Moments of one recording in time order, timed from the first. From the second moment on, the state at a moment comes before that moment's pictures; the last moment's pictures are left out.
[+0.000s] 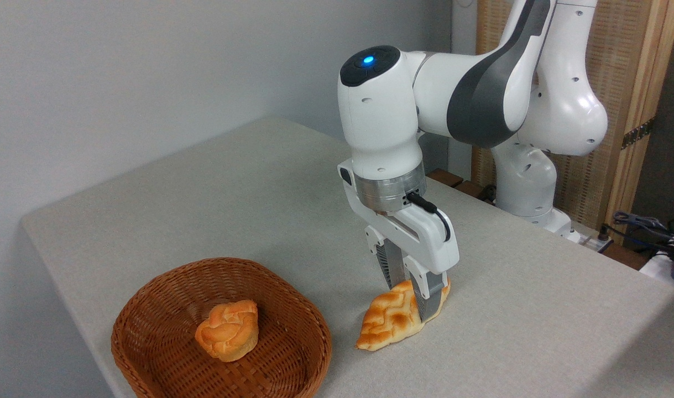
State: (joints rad) arm 0.07 -0.28 0.09 -2.44 0.09 2.09 1.04
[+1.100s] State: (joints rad) arm 0.00 0.16 0.07 -1.56 -0.06 1.75 0.96
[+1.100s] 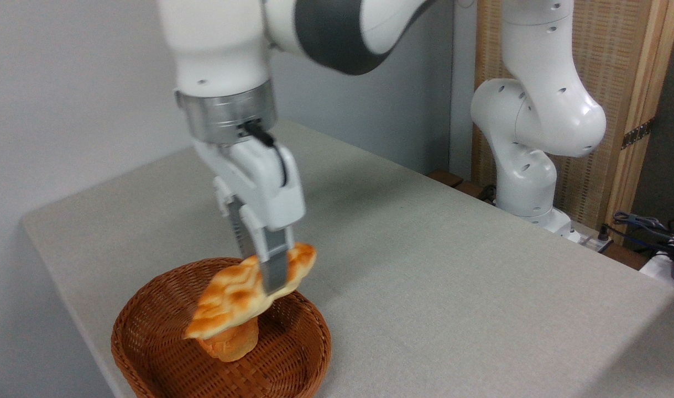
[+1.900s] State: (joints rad) arm 0.00 0.24 0.05 -1.49 -0.06 1.77 0.96
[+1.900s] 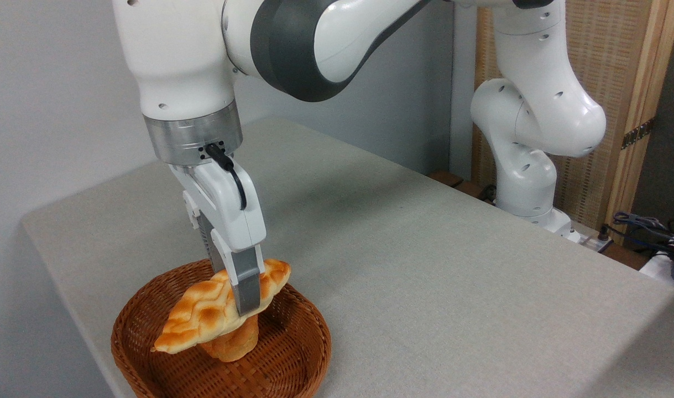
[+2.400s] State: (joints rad) arm 0.00 0.24 0.06 -1.48 -0.06 1.77 0.96
